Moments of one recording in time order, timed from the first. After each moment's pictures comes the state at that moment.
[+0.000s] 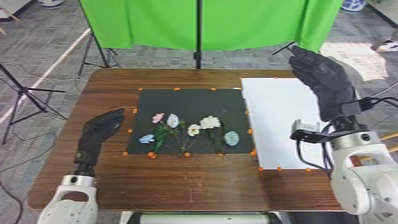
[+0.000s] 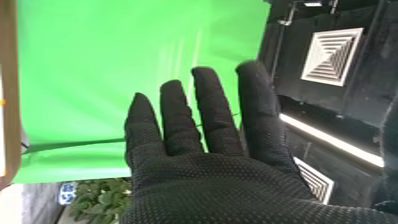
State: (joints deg) left arm 112.5 -75.1 -98.4 -102.9 84.9 -2.6 22.3; right arm -109.9 -53.3 91.9 -127.4 -69.4 14.4 -2.1
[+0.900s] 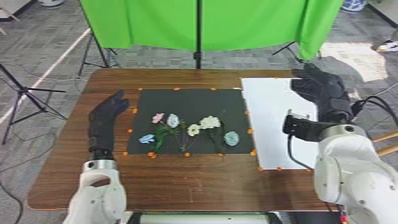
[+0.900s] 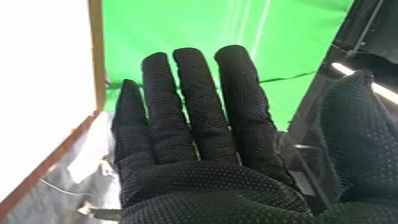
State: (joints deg) left arm 107.8 -83.0 -91.4 -107.3 72.6 9.5 14.9; right arm -101.9 -51.8 81.5 -131.2 -83.9 37.3 30.6
